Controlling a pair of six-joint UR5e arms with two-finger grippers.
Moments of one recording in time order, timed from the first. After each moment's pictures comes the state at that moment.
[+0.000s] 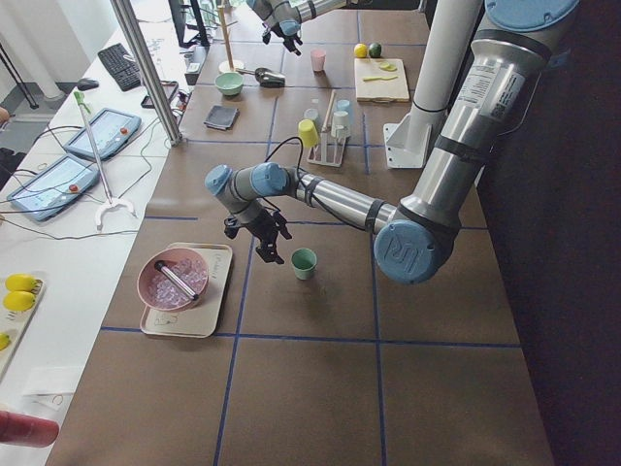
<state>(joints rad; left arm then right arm) -1.07 -1.94 -1.48 -1.05 -2.35 -0.03 1.12 -1.05 1.19 -2.35 2.44 -0.13</state>
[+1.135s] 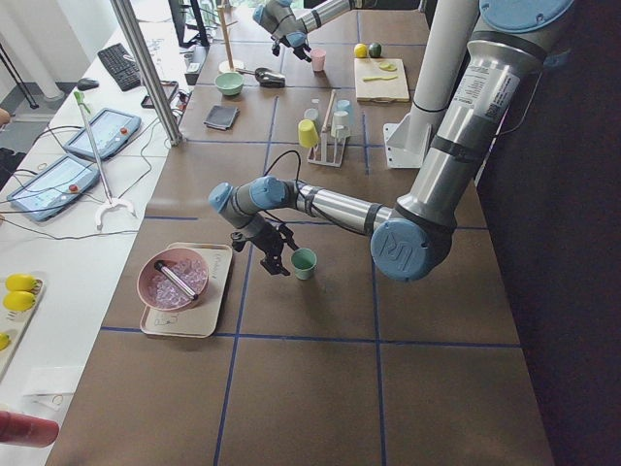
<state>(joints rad) -1.03 -1.95 -1.38 -1.05 -2.35 0.05 1.06 -1.06 1.16 -2.39 2.44 -0.22</state>
